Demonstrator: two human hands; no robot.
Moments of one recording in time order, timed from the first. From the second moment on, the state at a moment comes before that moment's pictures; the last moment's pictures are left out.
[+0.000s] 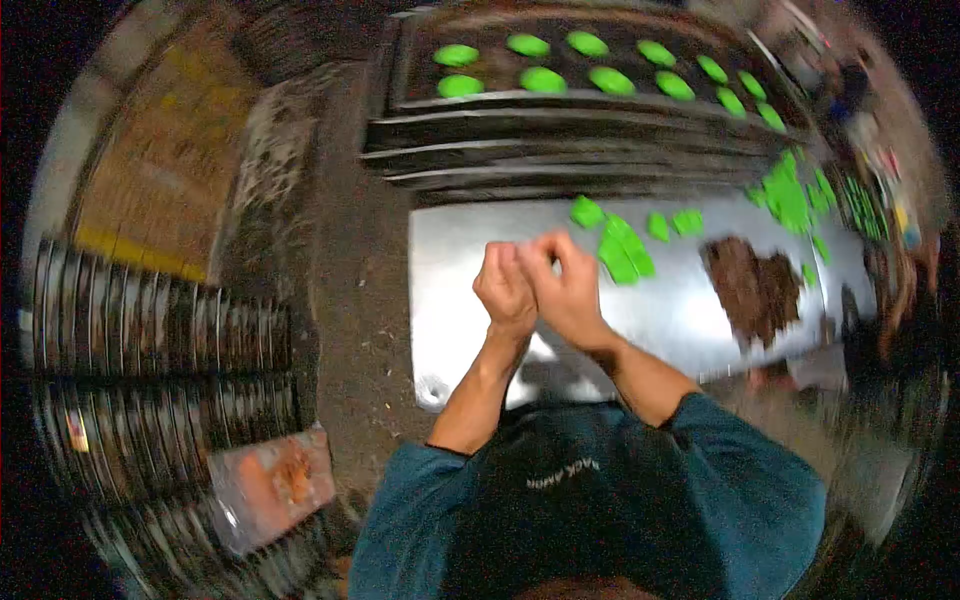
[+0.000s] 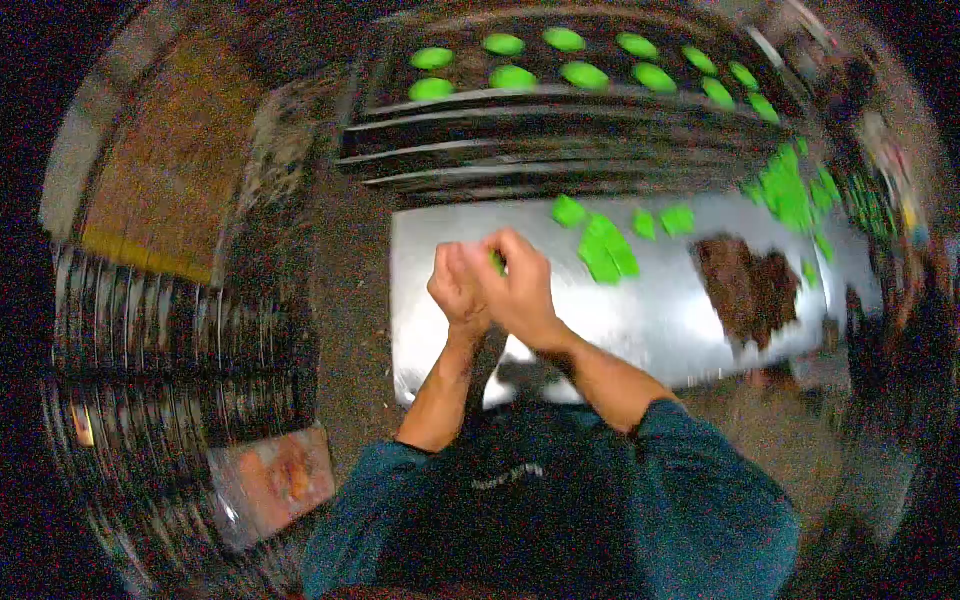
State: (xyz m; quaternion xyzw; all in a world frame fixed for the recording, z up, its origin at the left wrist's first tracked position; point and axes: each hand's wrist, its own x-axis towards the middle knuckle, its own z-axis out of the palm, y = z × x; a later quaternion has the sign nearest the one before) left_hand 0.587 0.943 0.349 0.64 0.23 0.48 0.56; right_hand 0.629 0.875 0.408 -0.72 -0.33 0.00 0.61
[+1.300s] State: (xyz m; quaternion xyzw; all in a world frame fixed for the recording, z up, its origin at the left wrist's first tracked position) left_hand 0.679 0.812 0.295 0.40 0.25 0.08 0.88; right_hand 0.779 0.676 0.334 -0.75 -0.38 0.17 0.51
